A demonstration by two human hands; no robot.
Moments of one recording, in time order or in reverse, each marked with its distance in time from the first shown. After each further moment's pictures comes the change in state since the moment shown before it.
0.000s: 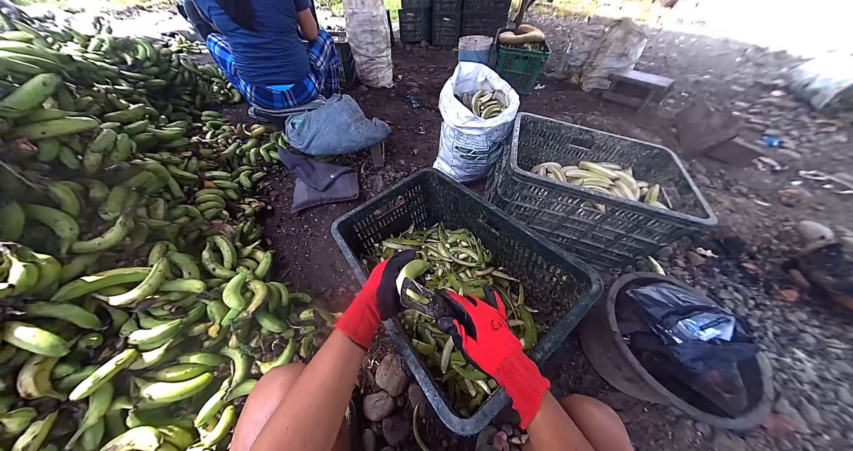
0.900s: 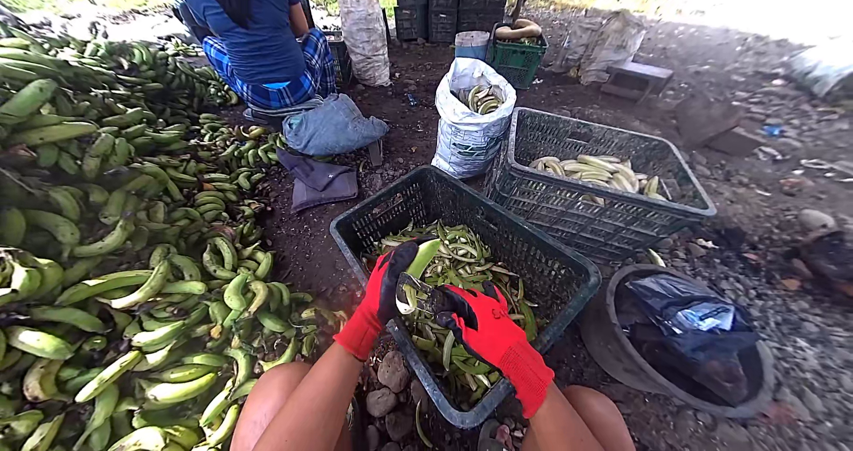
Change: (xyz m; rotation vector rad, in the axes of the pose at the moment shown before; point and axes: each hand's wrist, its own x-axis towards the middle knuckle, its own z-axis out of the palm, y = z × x) left_hand -0.018 -0.005 0.005 0.179 -0.066 0.490; right_hand 0.002 -0.010 -0.022 0.002 -0.129 0.068
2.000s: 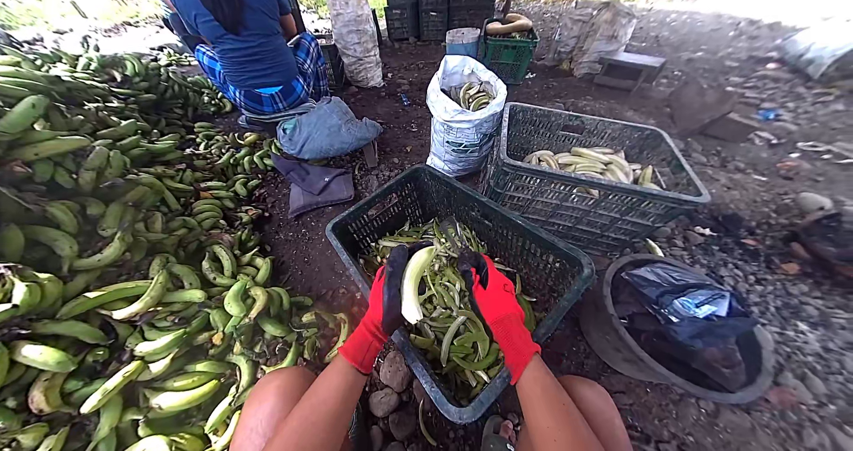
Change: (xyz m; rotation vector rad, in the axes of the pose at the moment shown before) left_hand -0.011 -0.010 0.019 -0.040 0.084 -0.007; right_hand 0.027 0.020 -0.001 0.282 0.322 0.416
